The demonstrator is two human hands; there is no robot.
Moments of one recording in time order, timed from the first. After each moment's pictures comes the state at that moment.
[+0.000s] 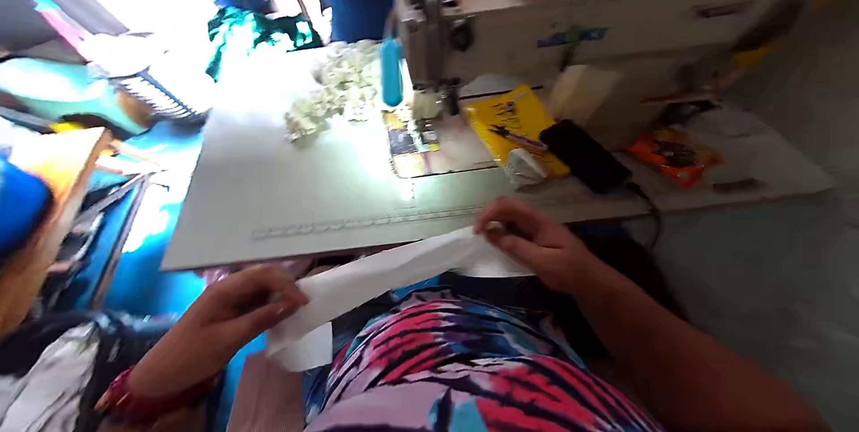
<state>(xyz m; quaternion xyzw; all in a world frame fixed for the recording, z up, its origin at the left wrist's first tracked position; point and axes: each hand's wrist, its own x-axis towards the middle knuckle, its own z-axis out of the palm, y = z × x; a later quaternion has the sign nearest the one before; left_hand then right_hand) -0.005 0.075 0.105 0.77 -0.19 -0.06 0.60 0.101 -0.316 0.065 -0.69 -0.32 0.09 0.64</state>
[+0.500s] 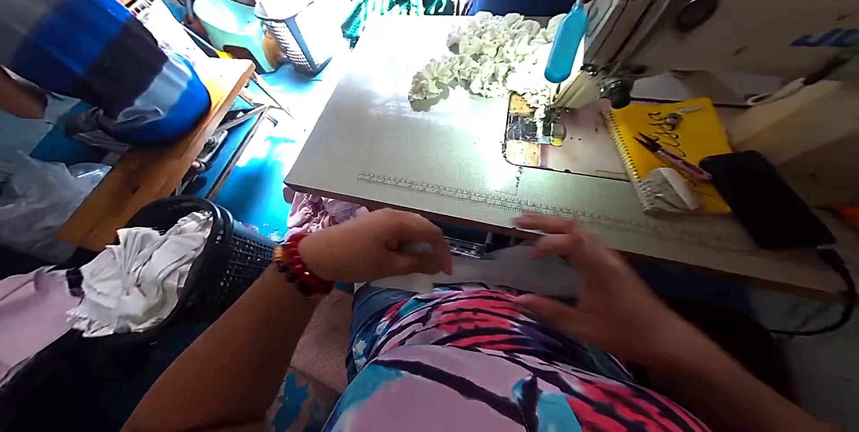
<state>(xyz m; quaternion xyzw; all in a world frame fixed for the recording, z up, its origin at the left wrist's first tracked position) 0.010 0.046 0.126 0.84 -0.28 -0.14 0.45 0.072 -0.268 0.070 -0.77 -0.47 0.02 0.43</state>
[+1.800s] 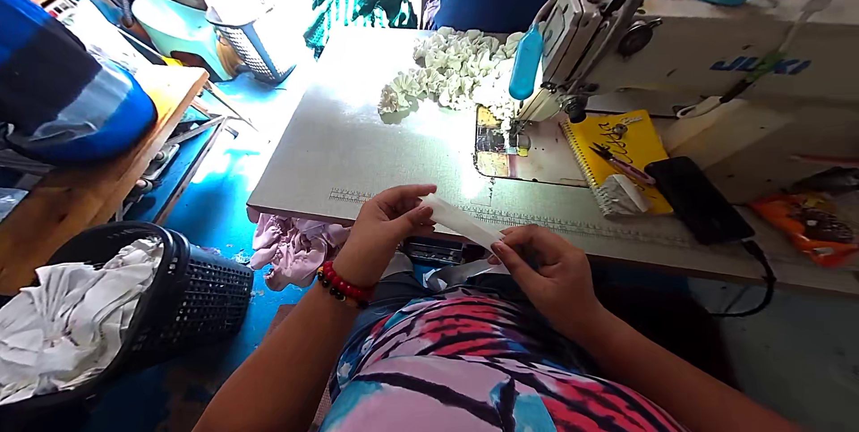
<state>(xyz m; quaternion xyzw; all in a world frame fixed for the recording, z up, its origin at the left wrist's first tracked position) 0.040 0.007 0.073 0.62 0.07 0.01 0.78 0.079 -0.239 0.038 -0.75 -0.32 -0.03 0.58</state>
